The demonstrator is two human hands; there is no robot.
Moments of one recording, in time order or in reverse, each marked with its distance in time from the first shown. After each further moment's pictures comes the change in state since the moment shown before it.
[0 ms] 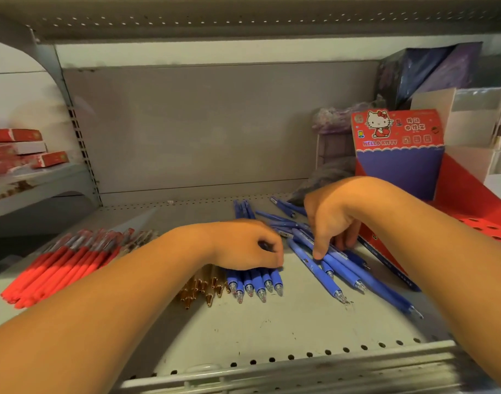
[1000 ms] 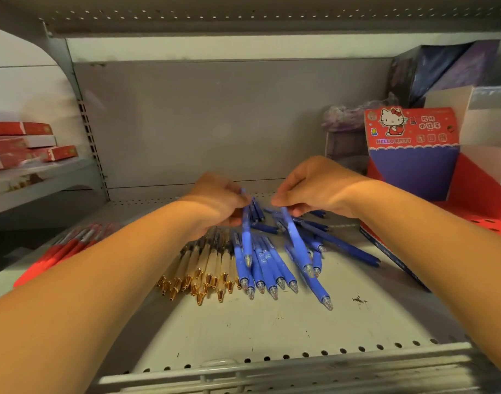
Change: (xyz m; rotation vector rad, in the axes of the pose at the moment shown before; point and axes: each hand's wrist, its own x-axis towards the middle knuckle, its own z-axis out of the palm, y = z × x) left_hand -0.012 -0.018 -0.026 -0.787 0.640 -0.453; right_hand 0.019 -0.019 0.000 0.794 0.419 -0.395
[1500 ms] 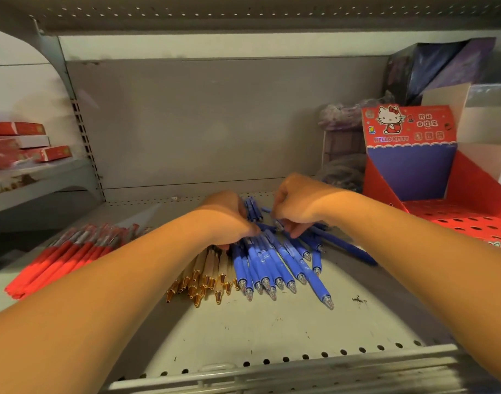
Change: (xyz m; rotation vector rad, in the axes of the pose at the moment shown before) left_hand 0.001 -0.006 0.015 0.700 -0.078 0.036; right_hand 0.010 -0.001 0.026 -0.310 -0.076 0.176
